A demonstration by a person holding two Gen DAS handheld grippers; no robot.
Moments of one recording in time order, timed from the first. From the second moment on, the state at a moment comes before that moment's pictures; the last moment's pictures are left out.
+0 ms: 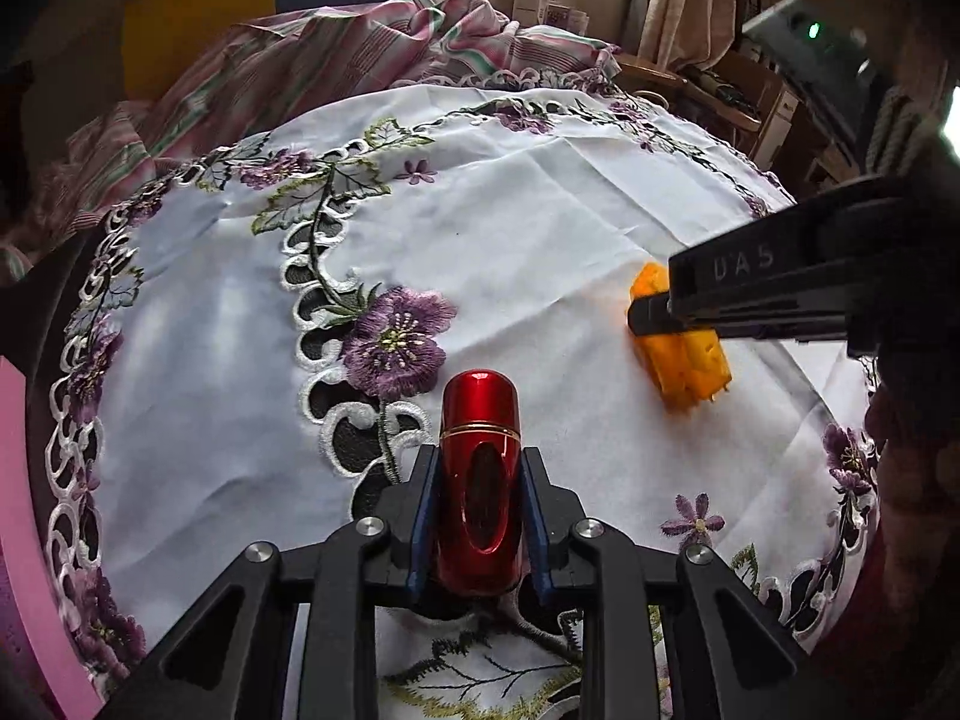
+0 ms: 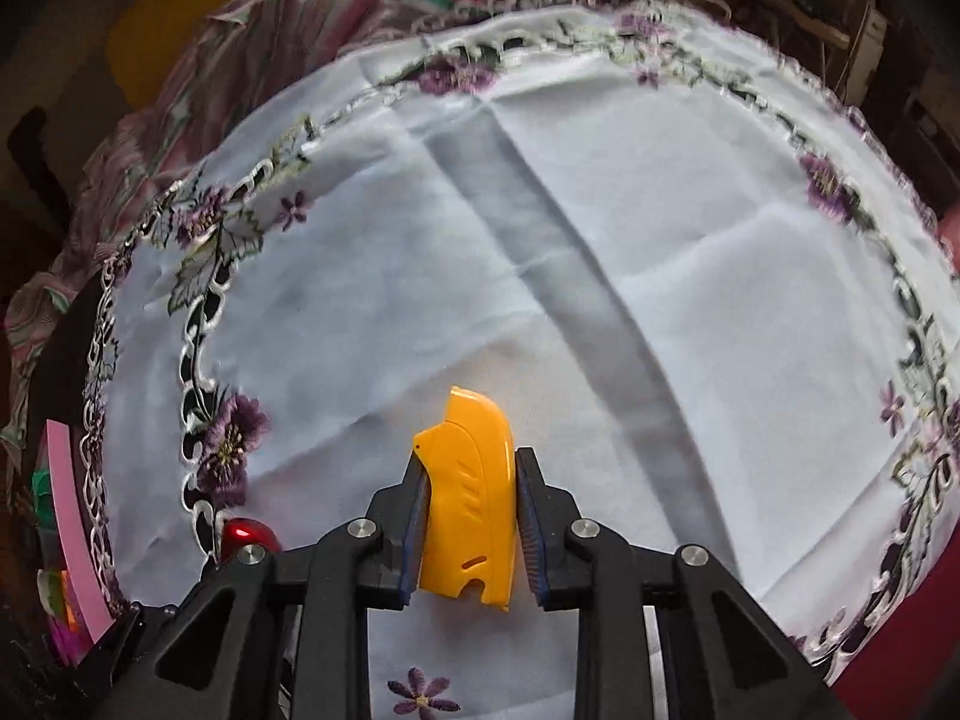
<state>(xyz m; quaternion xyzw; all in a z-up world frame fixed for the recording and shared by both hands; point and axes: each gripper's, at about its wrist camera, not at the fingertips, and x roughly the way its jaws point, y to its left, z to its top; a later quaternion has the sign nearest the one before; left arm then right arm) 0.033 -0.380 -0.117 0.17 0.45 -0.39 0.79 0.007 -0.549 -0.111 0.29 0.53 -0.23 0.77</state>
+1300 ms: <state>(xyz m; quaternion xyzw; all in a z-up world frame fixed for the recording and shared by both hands) 0.025 -0.199 -0.031 0.06 0.39 -0.27 0.88 0.025 -0.529 -0.118 0.18 0.55 -0.23 0.78</state>
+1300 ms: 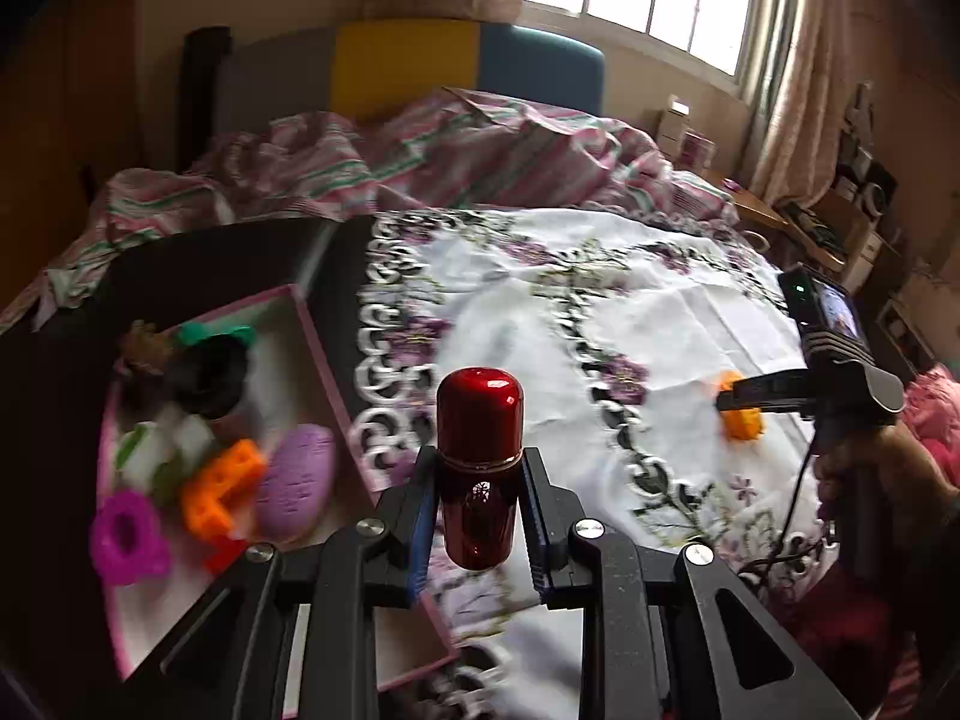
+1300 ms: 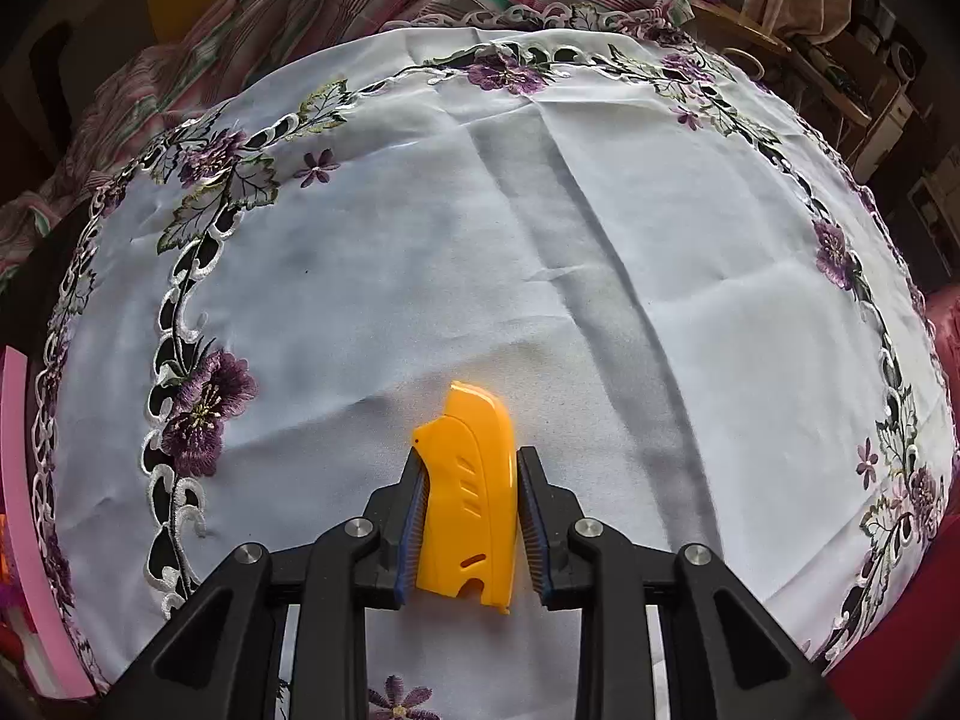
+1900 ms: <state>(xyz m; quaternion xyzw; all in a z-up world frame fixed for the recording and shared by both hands) 0.029 -0.111 -0.035 0.03 0.40 -0.17 0.90 0.028 -0.521 -0.116 0.15 0.56 -0.23 0.78</state>
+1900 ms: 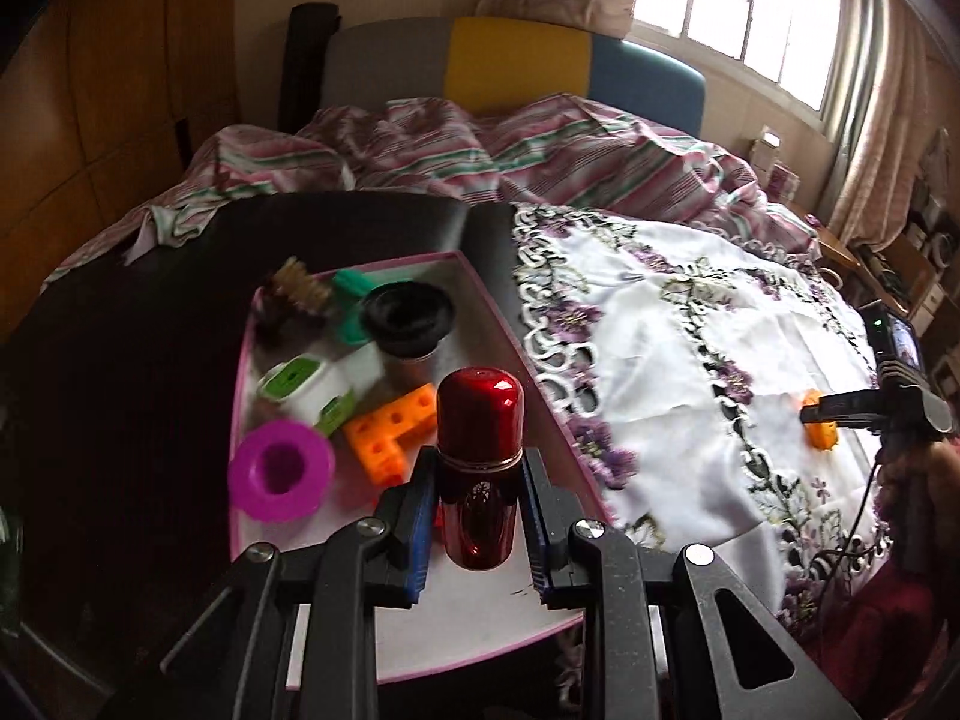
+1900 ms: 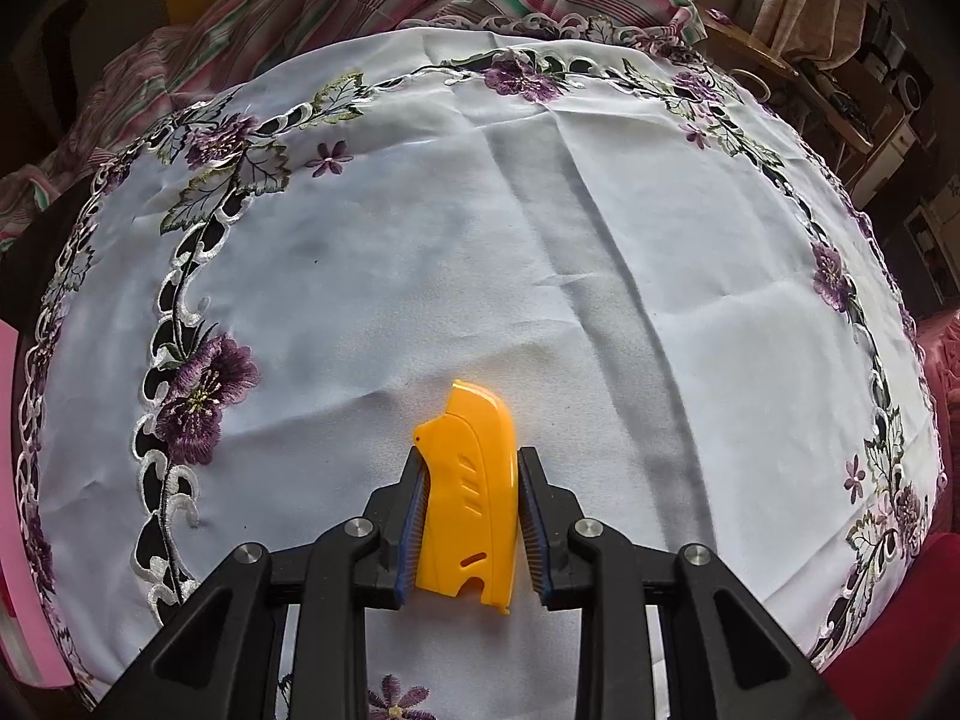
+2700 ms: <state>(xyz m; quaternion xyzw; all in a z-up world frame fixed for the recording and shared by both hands) 0.043 -0.023 -0.084 -0.05 0.47 -0.11 0.88 0.029 -0.517 -0.115 0.14 0.56 -0.22 0.79</state>
